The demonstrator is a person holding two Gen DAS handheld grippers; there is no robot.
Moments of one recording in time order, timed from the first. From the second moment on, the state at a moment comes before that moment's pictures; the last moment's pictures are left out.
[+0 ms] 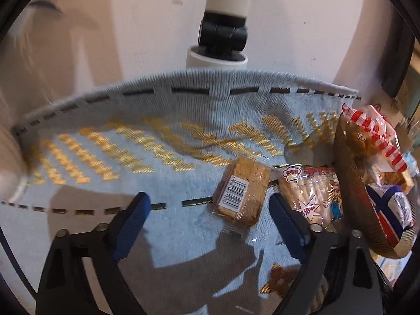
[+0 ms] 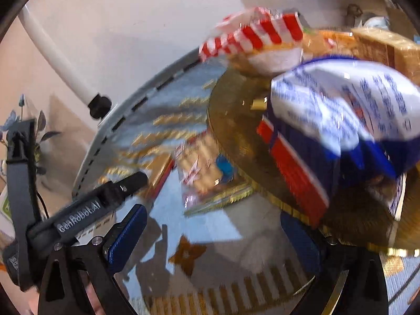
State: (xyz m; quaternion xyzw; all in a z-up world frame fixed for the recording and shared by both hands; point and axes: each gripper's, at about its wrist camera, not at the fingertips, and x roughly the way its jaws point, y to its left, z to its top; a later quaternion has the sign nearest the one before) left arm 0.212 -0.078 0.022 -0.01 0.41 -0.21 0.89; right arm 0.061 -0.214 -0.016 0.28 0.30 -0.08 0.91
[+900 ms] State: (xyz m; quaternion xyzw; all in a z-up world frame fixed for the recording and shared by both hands) left arm 0.187 -0.090 0.000 0.05 0.36 -0.17 0.92; right arm 0.083 -0.217 -0.028 0.32 0.29 0.00 0.90
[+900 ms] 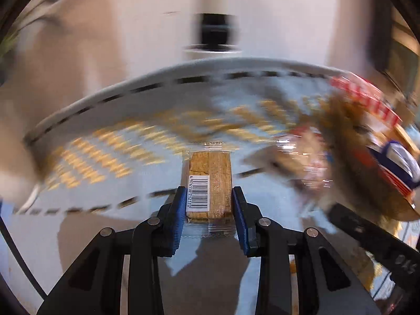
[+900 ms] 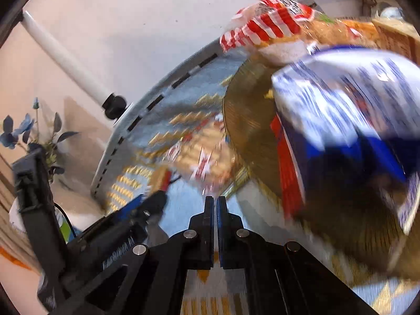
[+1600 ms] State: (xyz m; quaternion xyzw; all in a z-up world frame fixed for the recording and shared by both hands) left arm 0.198 -0.030 -0.012 -0.06 0.37 -0.17 0.91; right arm 0.178 -0.195 -0.024 0.37 0.23 -0.15 0.89
